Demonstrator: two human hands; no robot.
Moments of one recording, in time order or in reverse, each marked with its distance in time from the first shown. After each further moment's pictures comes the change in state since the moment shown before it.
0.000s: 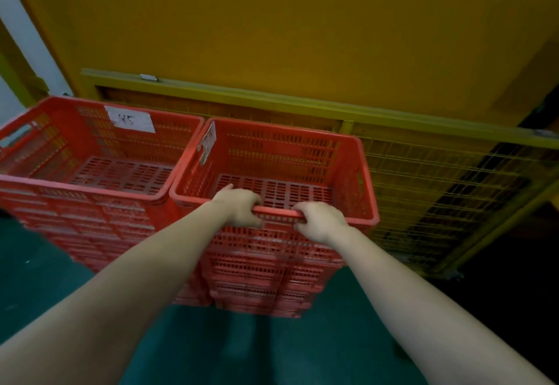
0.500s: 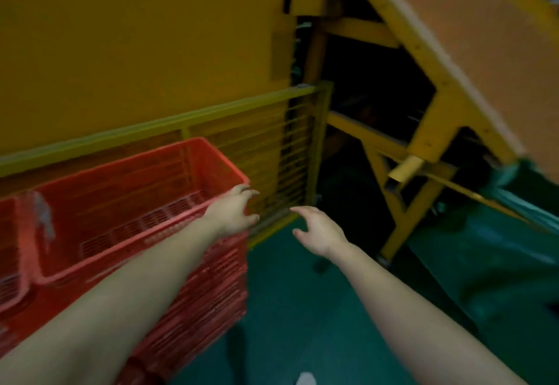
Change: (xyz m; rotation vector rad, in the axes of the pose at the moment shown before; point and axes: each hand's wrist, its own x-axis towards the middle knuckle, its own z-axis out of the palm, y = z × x) left_hand -0.058 0.153 0.000 0.021 0.094 0.694; right_hand -0.250 -0.017 0.044 0.375 0.416 0.759
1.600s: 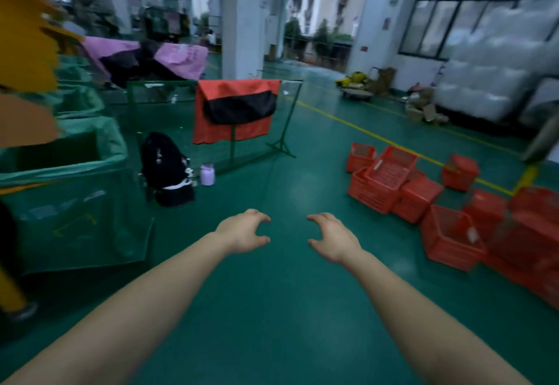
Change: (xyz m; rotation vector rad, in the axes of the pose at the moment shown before) left_hand -0.384 0.728 0.237 0.143 -0.477 1.435; right_hand -0.850 0.228 -0.081 0.009 0.579 1.447
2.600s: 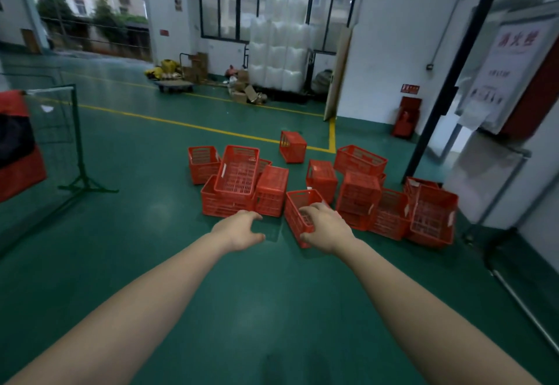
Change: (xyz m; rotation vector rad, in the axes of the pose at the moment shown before) left_hand 0.552 0.300 0.042 -0.002 -0.202 0.551; right_hand 0.238 0.398 -0.160 -0.073 0.202 0.615
